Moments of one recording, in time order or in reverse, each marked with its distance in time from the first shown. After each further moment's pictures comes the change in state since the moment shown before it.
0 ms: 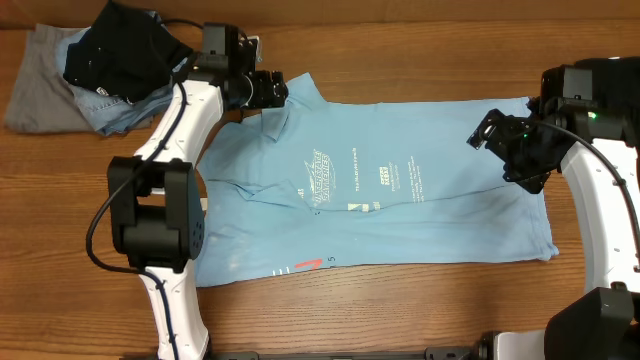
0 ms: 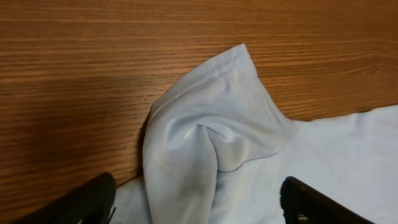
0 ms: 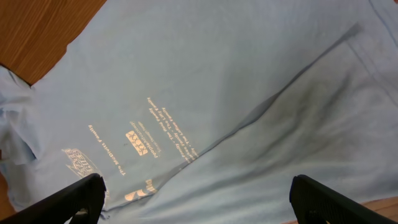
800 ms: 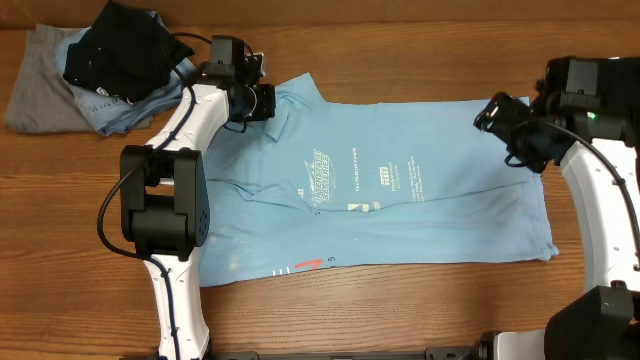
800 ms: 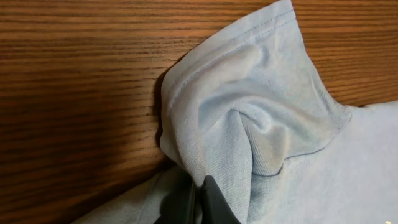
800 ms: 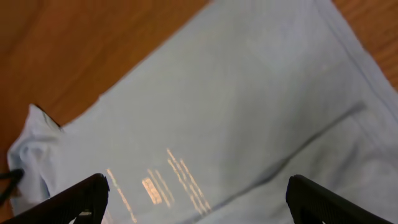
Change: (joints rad) left arm 0.000 0.089 0.000 0.003 0.000 0.019; right arm -0.003 0.003 -0.003 0.196 0.045 -0.003
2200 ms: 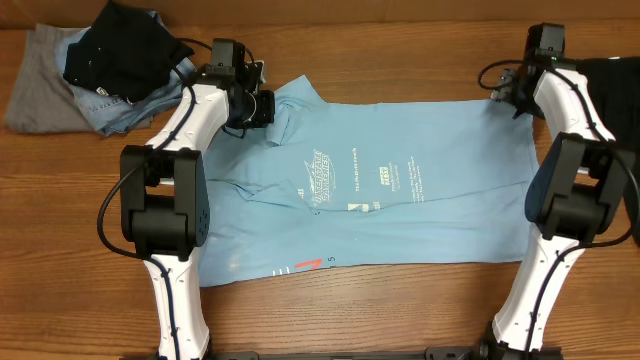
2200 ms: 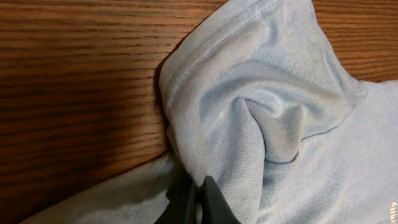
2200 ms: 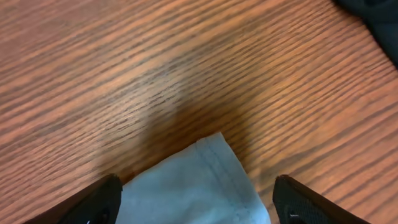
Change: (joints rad) left arm 0.000 0.000 0.000 -0.080 0.000 0.000; right arm -0.072 0.794 0.556 0.181 0.376 -0.269
